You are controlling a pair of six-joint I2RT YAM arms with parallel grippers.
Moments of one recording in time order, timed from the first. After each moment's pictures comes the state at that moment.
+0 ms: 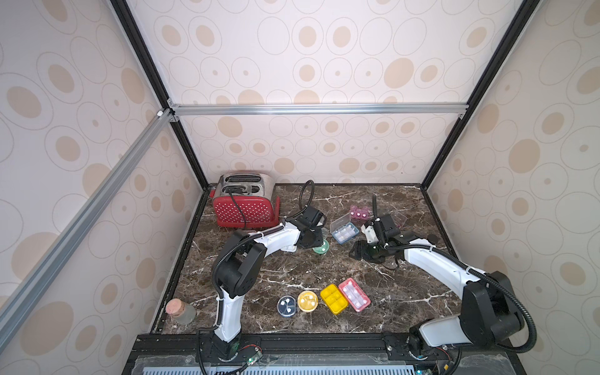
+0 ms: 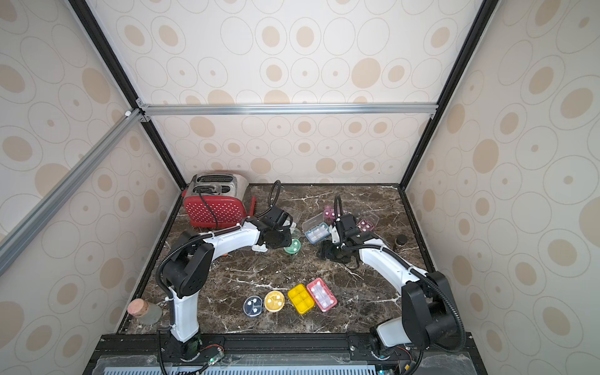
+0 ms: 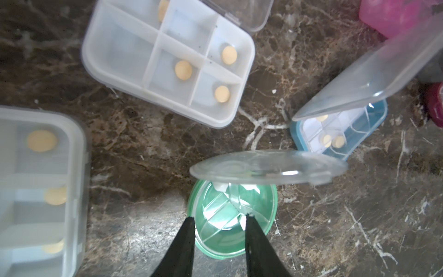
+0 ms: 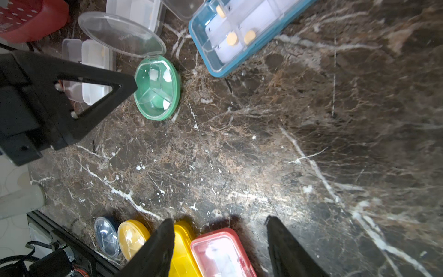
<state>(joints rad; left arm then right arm) -0.63 1.98 1.38 -0.47 0.03 -0.71 0.37 1.42 0.92 -0.60 -0.30 0.46</state>
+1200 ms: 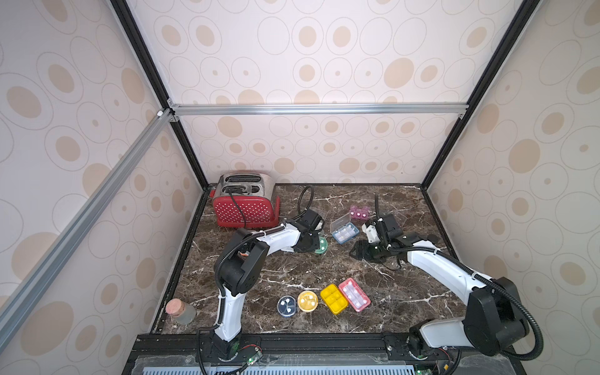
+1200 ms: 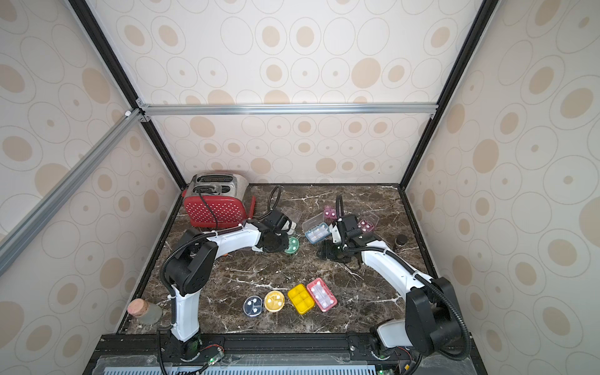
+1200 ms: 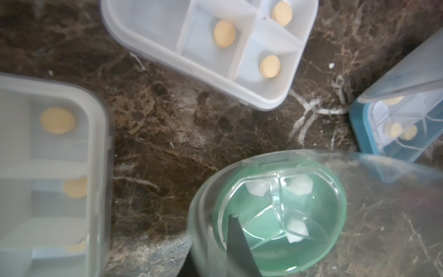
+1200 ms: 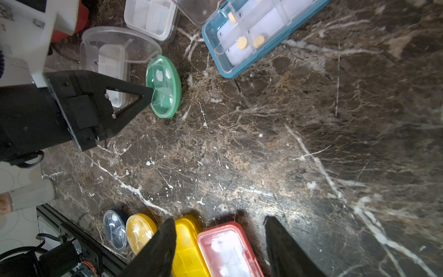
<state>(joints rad) -0.63 2.01 1.36 -0.51 0.01 -0.67 0.37 1.38 0.92 -0.62 -0.31 0.46</state>
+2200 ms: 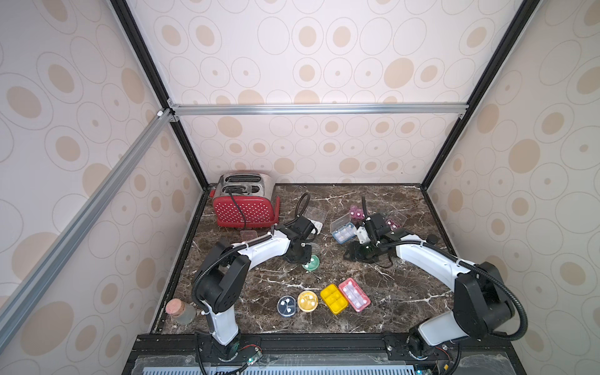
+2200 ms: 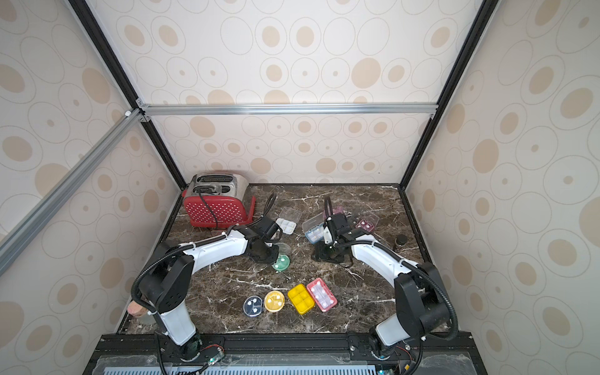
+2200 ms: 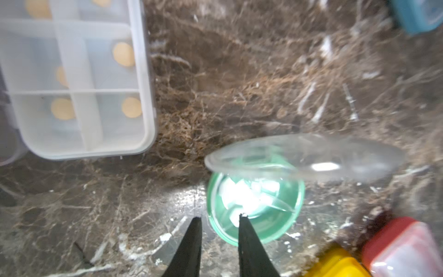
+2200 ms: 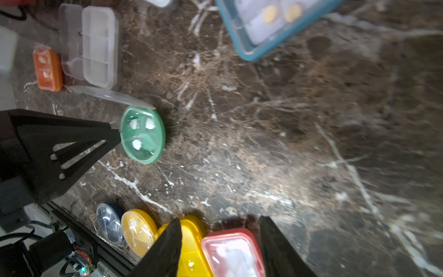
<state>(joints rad) -0.65 1.76 1.18 -0.66 0.04 -0.49 0.48 1.53 1.03 -0.64 -0.31 0.44</state>
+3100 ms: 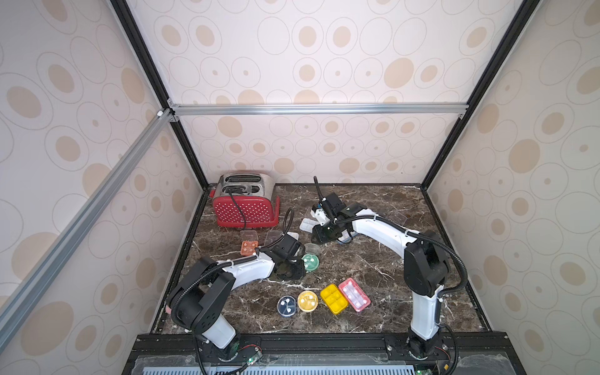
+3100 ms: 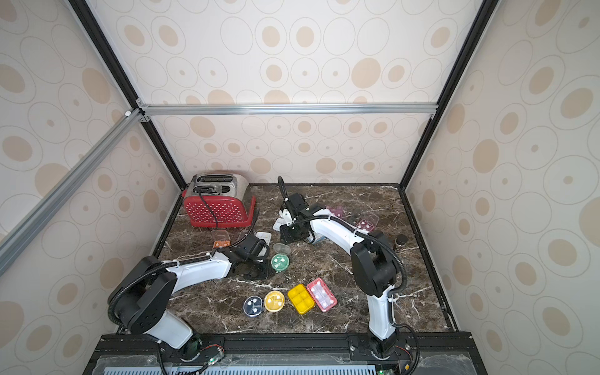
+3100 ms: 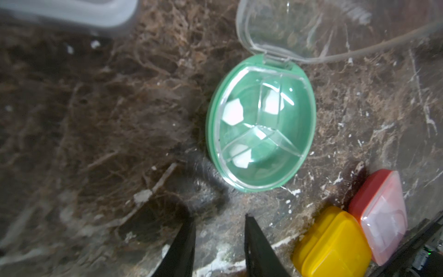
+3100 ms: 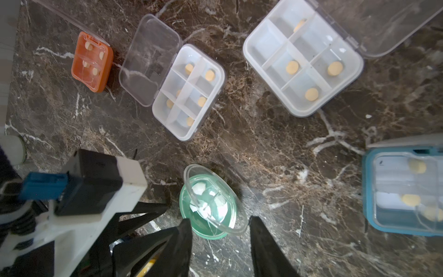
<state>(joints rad) -0.64 1.60 0.80 -0.33 0.21 -0.62 0.64 1.97 1.62 -0.79 -0.26 0.26</state>
